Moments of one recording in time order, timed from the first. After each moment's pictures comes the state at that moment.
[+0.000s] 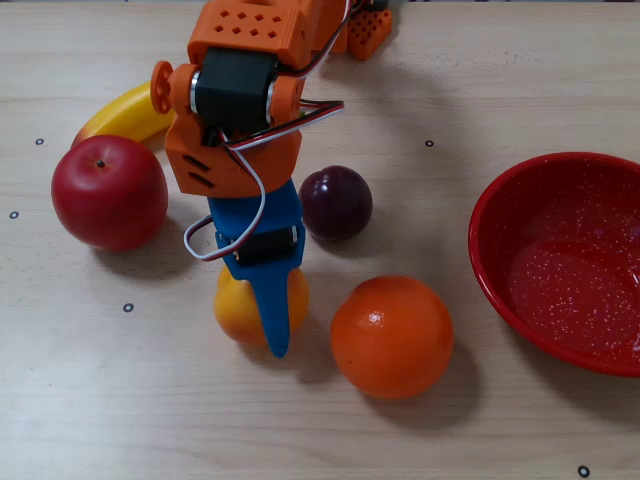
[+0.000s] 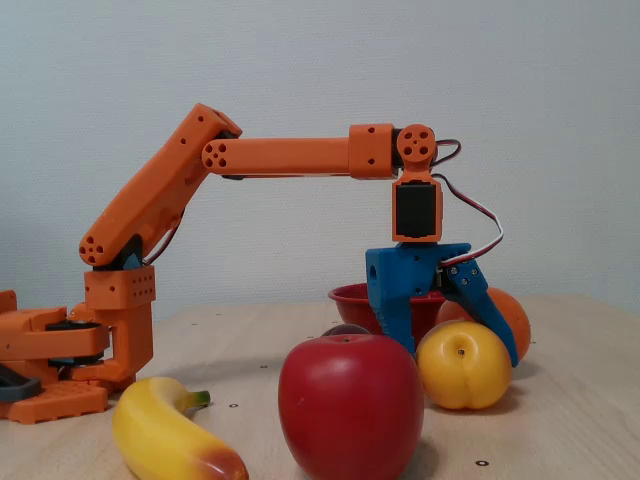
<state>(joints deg) 10.5 46.3 41.2 90.6 -19.2</state>
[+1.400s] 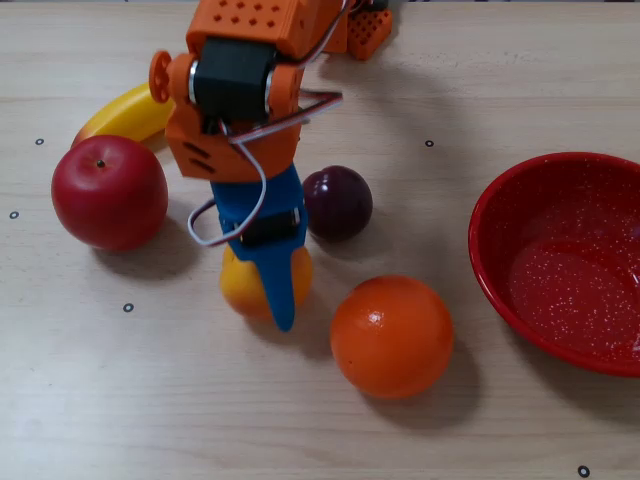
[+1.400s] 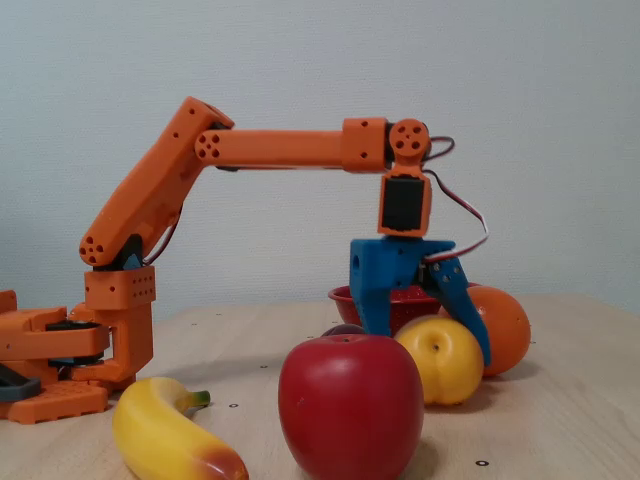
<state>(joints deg) 10.7 52.7 47.7 93.5 -20.1</state>
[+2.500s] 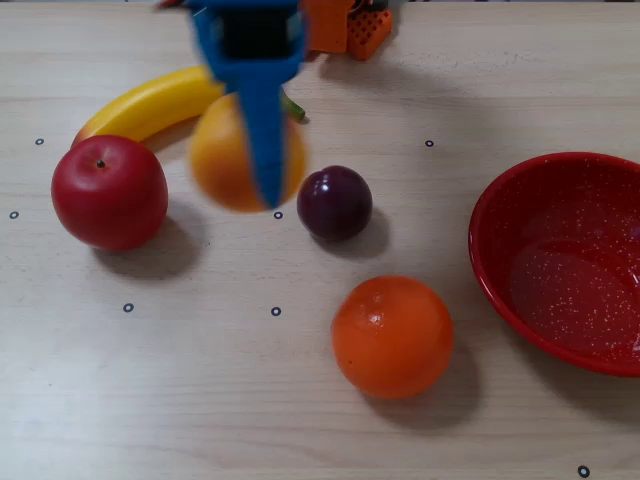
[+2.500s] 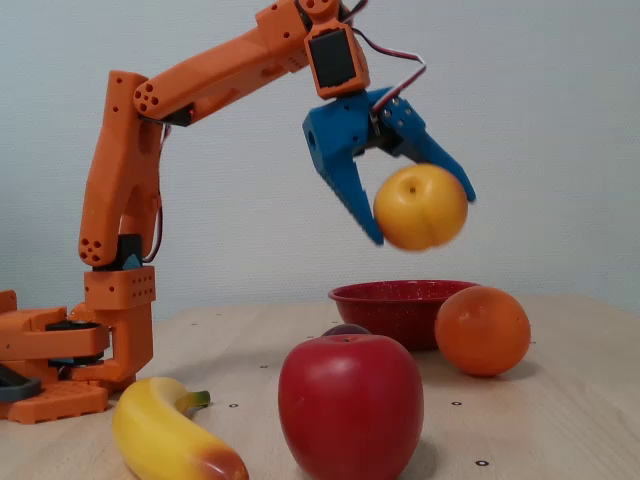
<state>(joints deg) 8.4 81.5 48.7 99.7 -20.0</state>
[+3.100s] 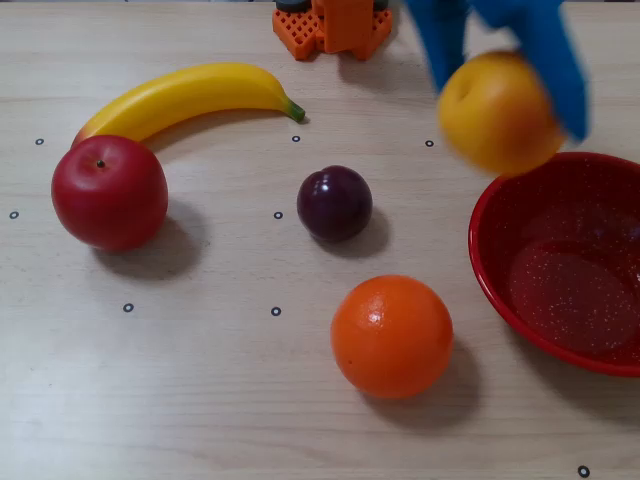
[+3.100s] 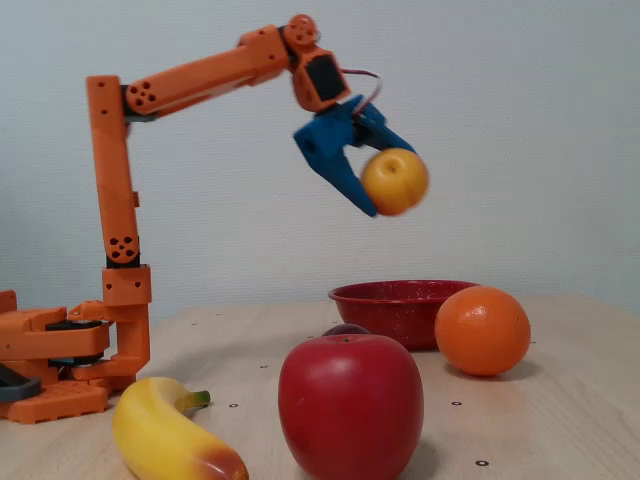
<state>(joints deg) -19.7 95.8 65.9 85.7 -11.4</state>
